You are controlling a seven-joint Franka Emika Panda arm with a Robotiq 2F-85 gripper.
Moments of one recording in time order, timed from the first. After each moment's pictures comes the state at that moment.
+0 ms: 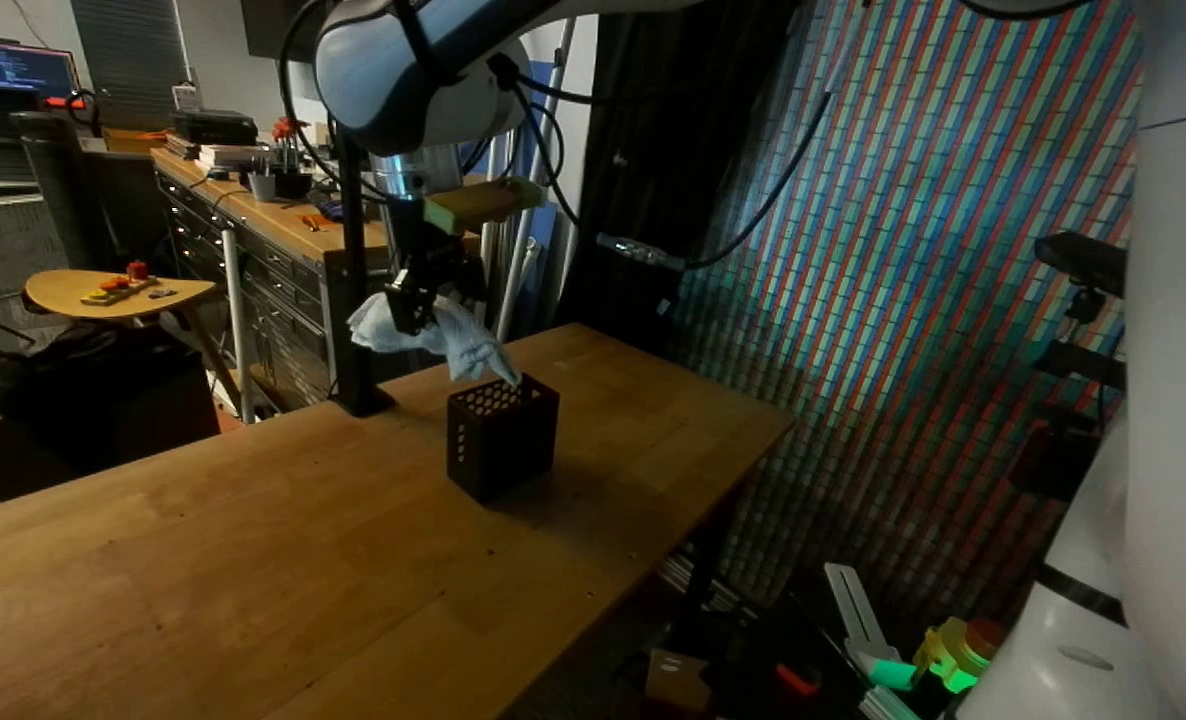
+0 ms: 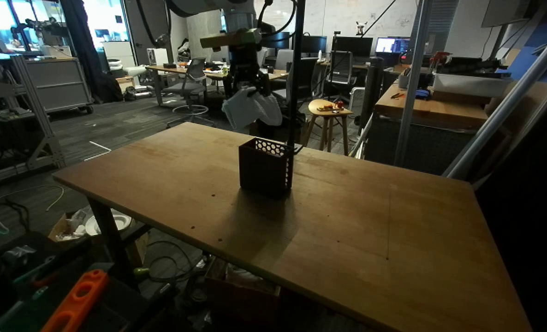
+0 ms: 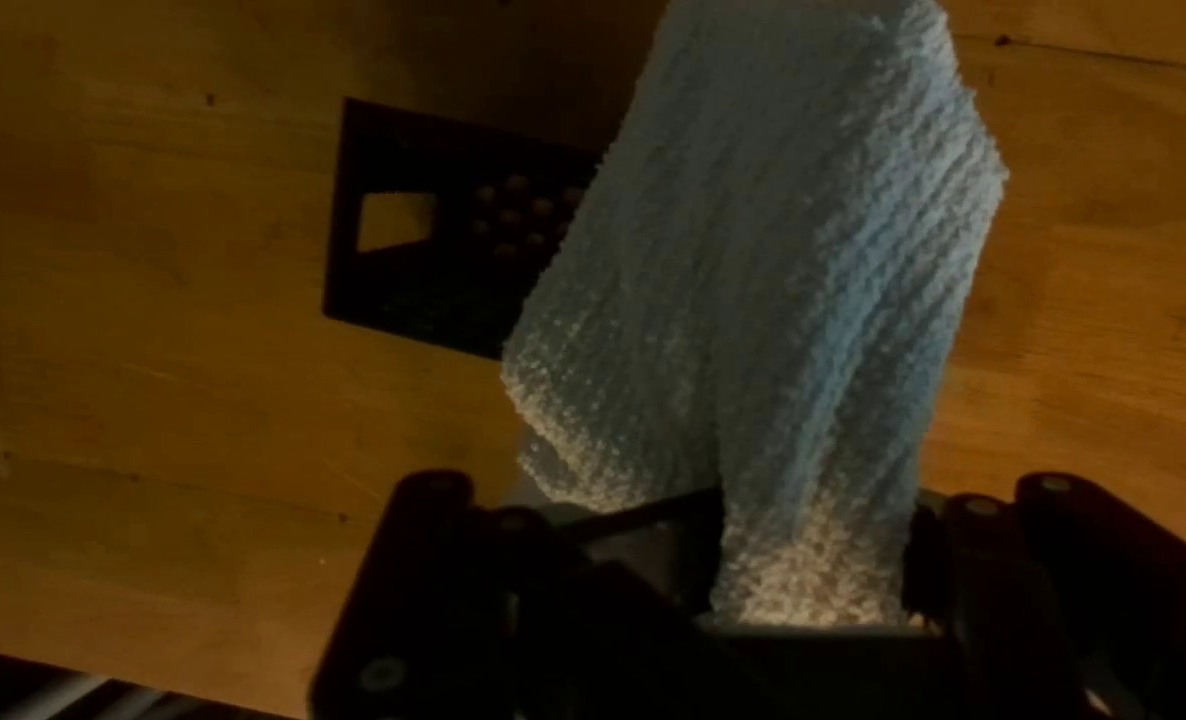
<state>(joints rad) 0.06 0.35 0.00 -1.73 -0.18 2.01 -0.04</state>
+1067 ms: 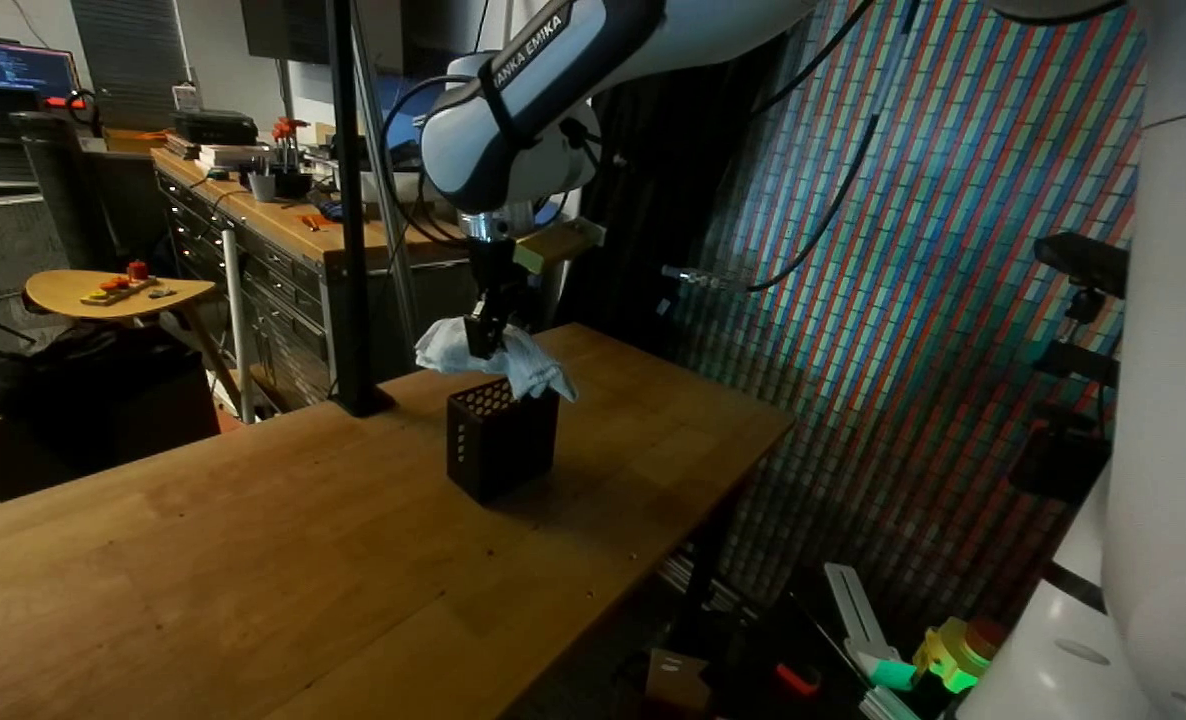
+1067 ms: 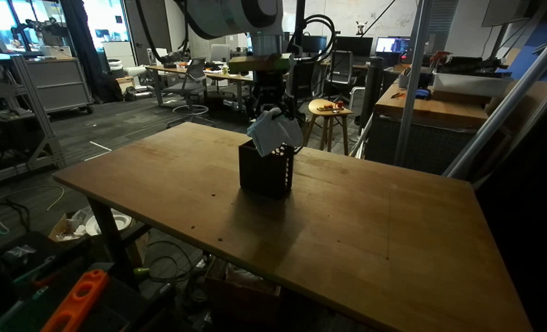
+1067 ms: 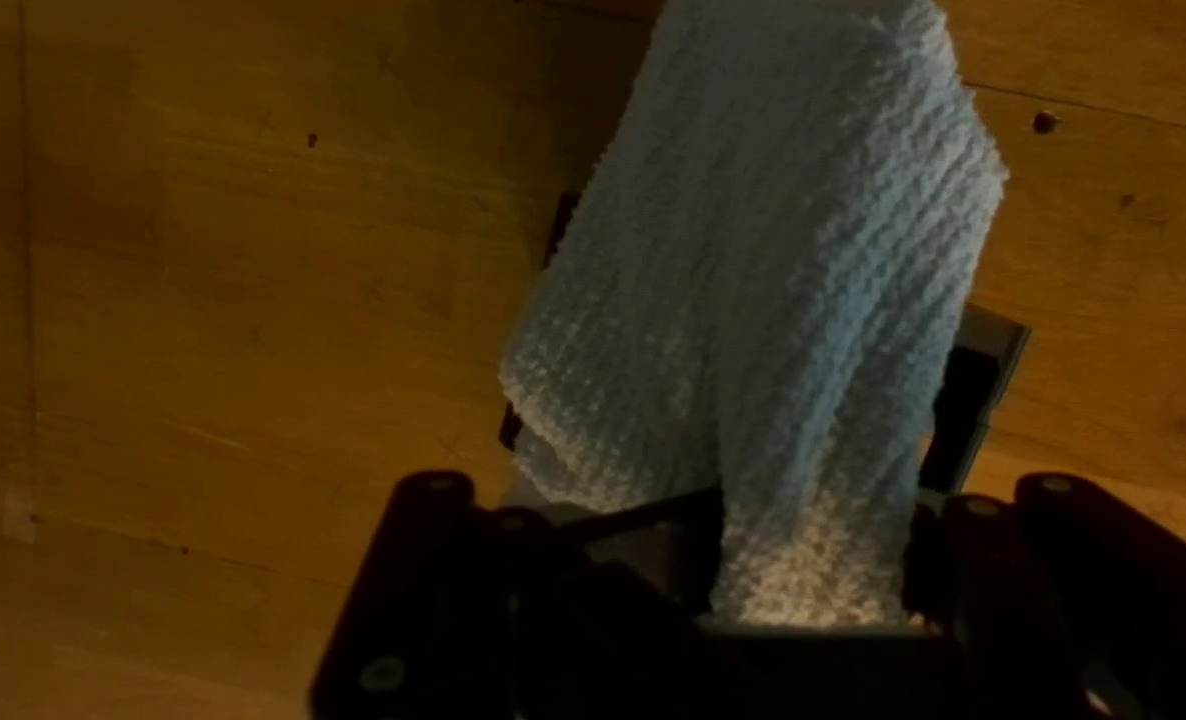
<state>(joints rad) -0.06 0.34 -0.03 -1.87 -0.17 2.17 -0.22</state>
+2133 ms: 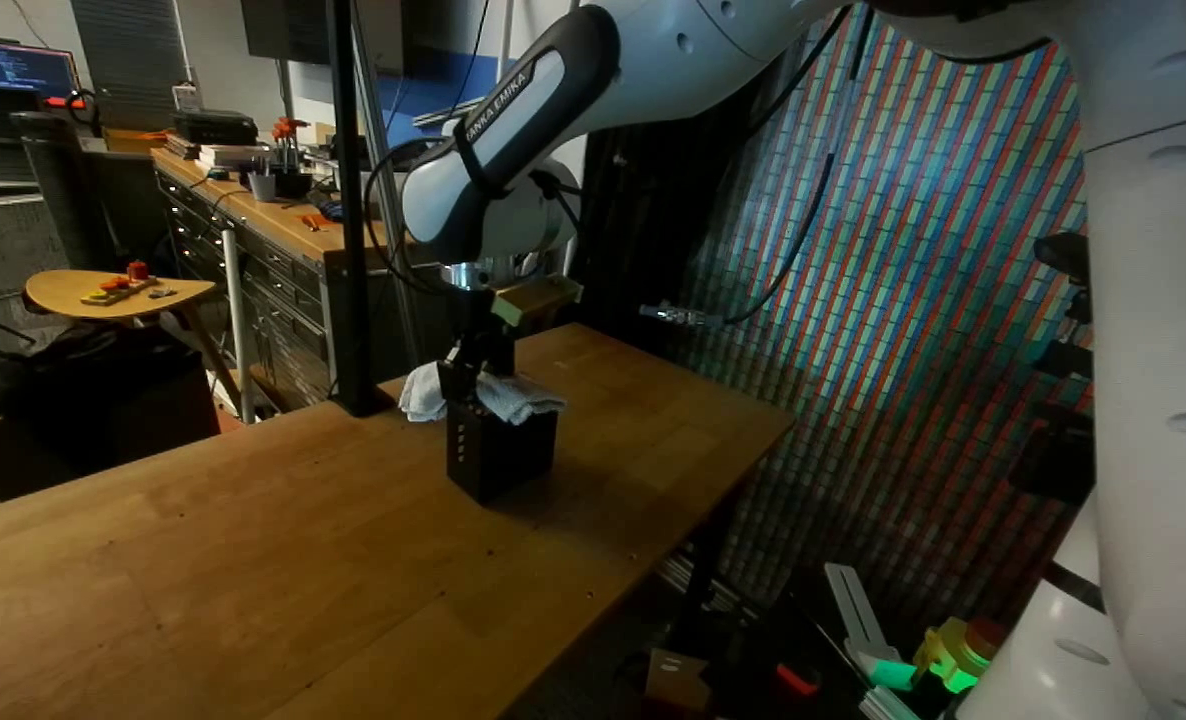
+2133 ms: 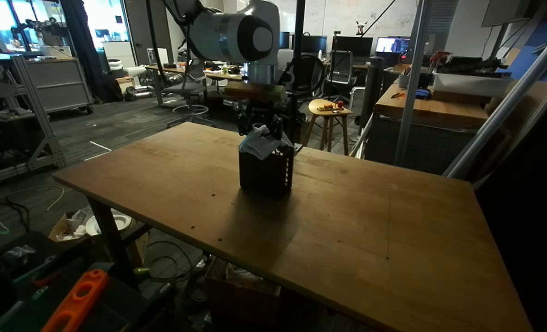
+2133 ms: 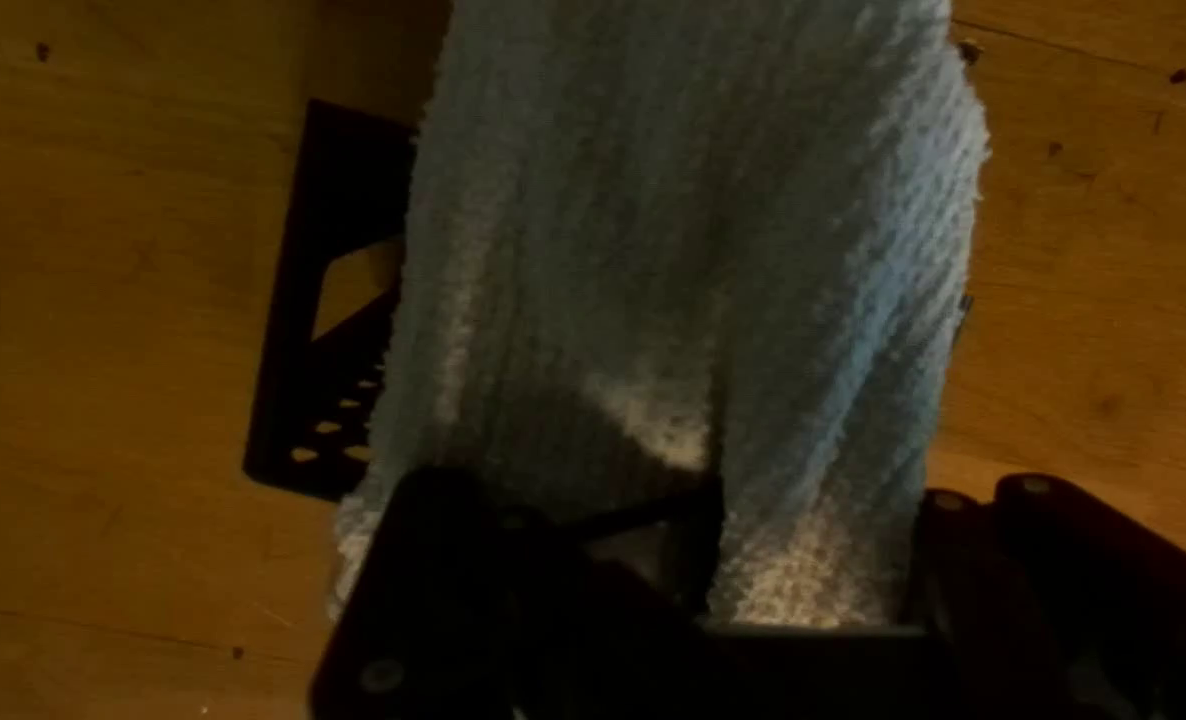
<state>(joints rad) -0.07 0.44 0.01 -1.88 -0.03 2.28 -0.29</state>
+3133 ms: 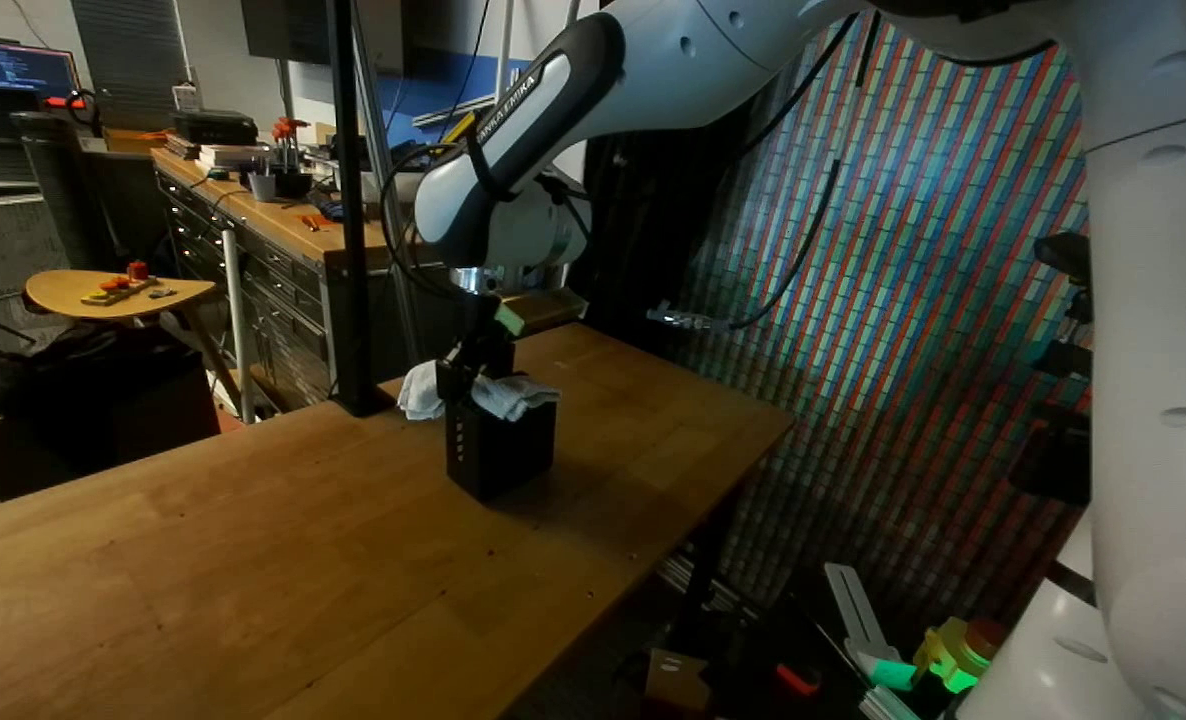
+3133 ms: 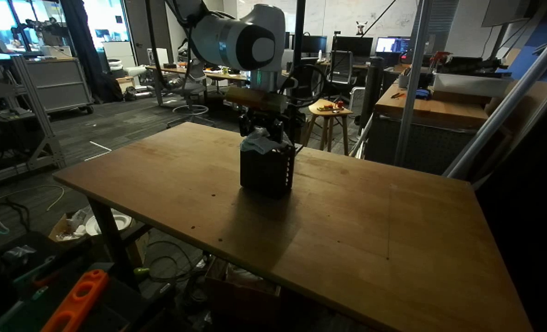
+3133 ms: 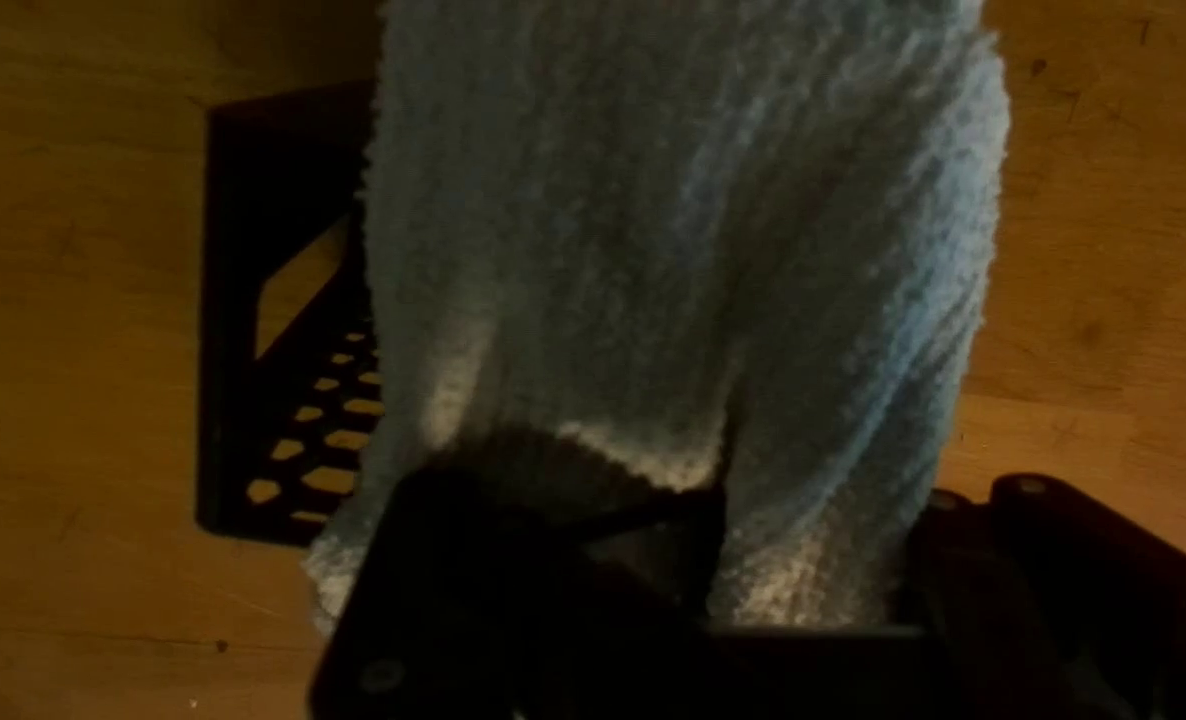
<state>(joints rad) -0.12 0.44 0.04 -1.92 0.07 2.38 -0.33</state>
